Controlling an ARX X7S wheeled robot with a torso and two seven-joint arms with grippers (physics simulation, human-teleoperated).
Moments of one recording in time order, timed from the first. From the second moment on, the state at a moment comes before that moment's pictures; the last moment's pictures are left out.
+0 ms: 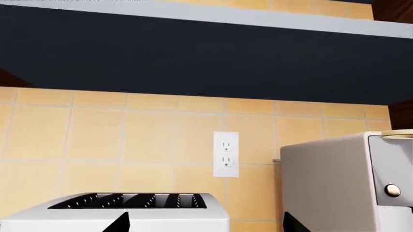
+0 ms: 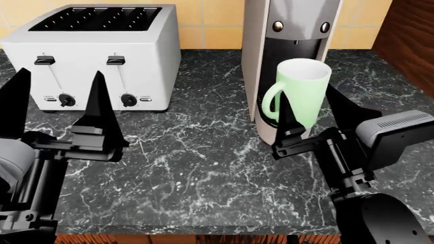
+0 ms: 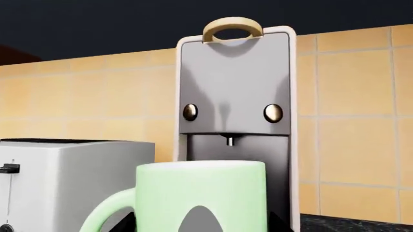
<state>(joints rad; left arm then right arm) -0.26 -0.55 -0.05 0.91 -0.70 -0.46 -0.40 0.33 0.37 -0.07 -0.46 0.48 0.28 0.00</state>
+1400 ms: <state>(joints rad) -0.23 -0.58 -0.07 0.92 -0.71 -0.43 -0.43 0.48 0.32 -0.14 -0.20 0.43 0.22 -0.03</state>
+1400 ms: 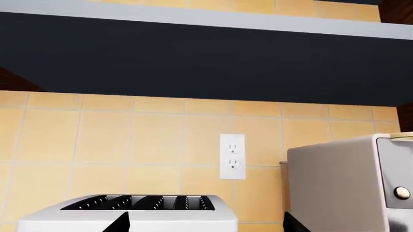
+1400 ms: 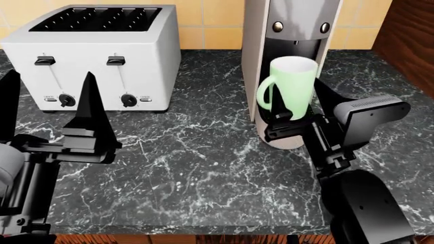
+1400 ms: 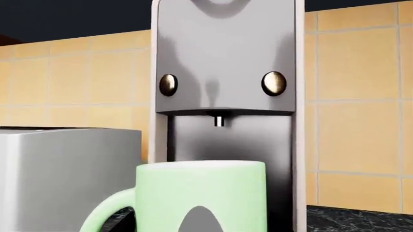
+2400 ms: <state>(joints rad) -0.21 -0.60 -0.07 0.92 -0.70 -0.40 -0.44 0.53 0.32 -0.15 -0.11 0.42 0.19 -0.04</state>
